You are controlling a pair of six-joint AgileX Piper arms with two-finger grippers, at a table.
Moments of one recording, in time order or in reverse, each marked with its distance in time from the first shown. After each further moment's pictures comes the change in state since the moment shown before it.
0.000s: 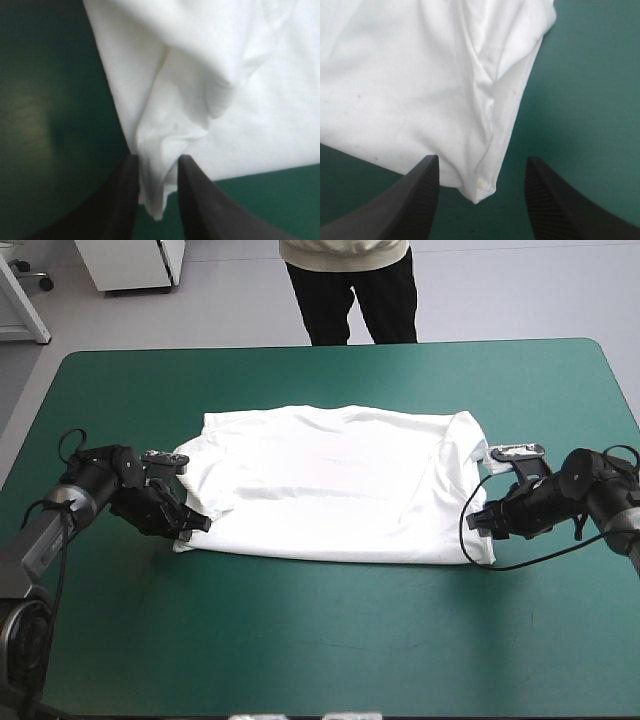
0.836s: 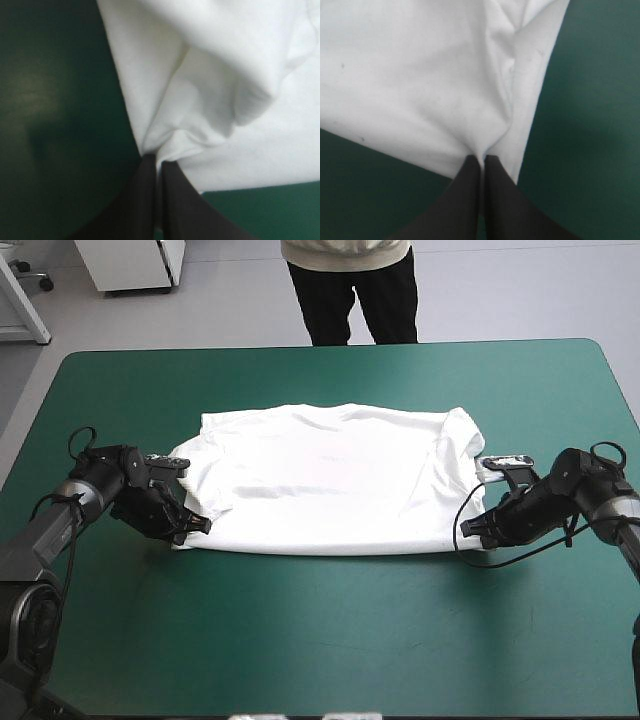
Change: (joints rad) left arm -0.002 0.069 -0.003 0.048 0.015 -0.048; right arm 0.000 0.097 0.018 0.034 0.040 -0.015
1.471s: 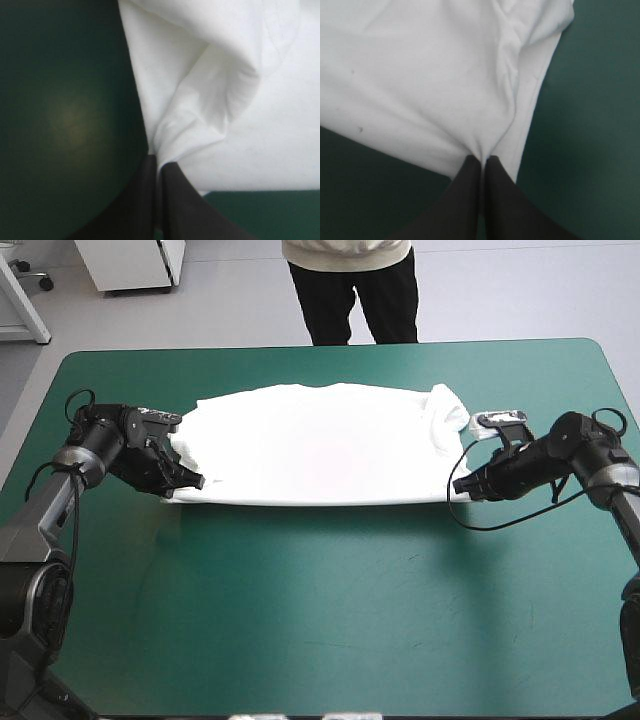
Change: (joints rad) left arm -0.003 0.078 -0.283 0.128 0.071 -0.085; right arm 0.000 0.092 -0.192 0.079 -0.041 -0.085
